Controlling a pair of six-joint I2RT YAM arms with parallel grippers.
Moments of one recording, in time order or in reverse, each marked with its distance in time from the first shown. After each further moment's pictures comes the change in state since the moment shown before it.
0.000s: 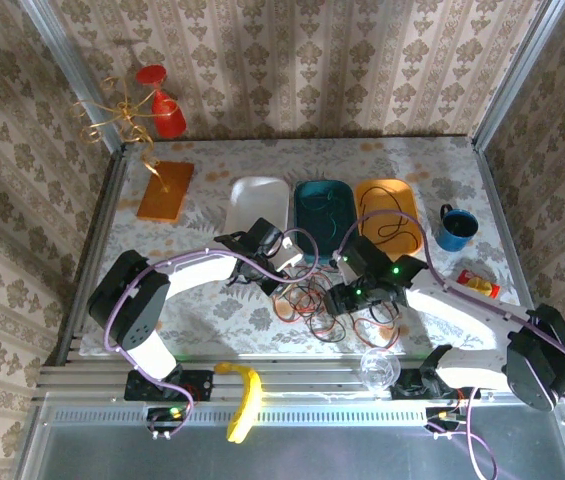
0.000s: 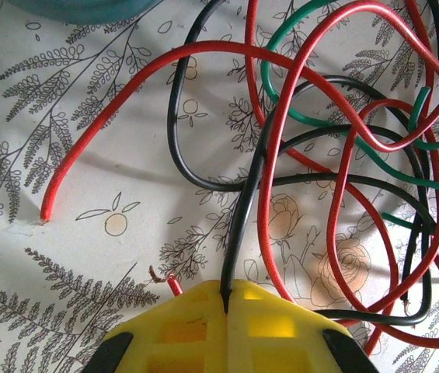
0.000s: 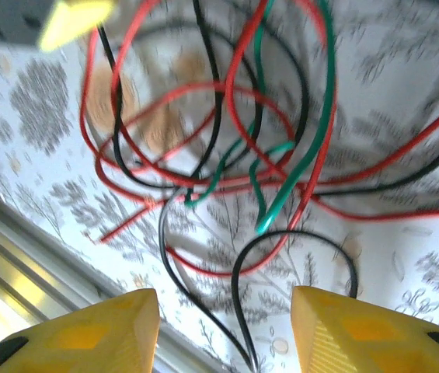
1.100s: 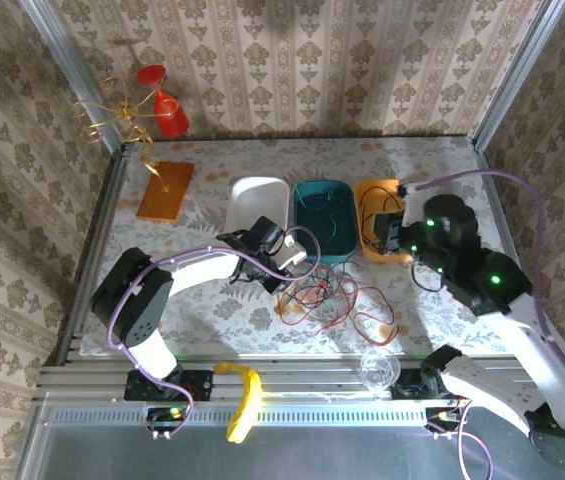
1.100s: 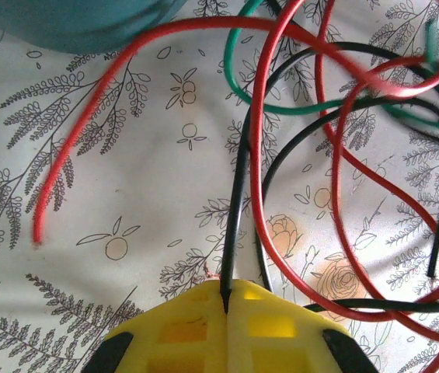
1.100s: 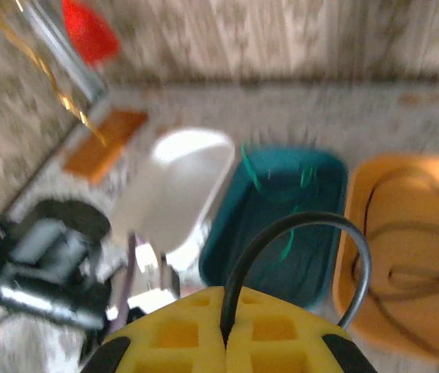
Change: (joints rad) left arm 0.000 0.020 0.017 0.016 0.011 0.000; right arm -0.193 -0.381 0.415 -0.008 0.309 -0.084
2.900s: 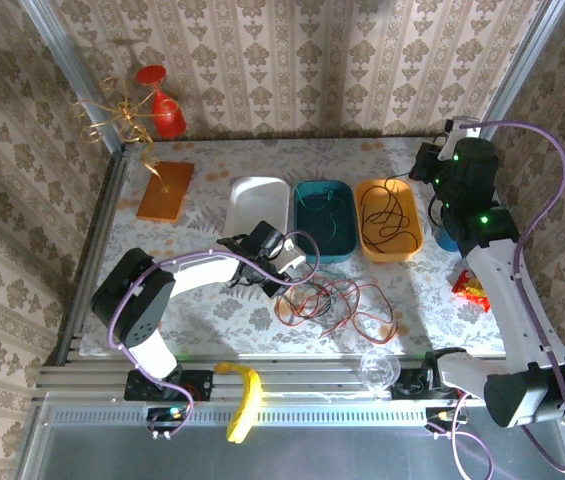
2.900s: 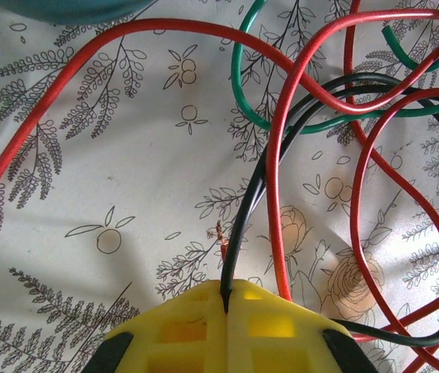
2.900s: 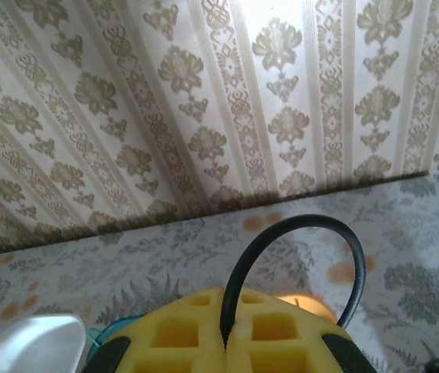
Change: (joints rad) left arm -0.008 0.000 -0.042 0.045 -0.016 -0.005; right arm -0.434 0.285 0.051 0.362 0.011 -0.040
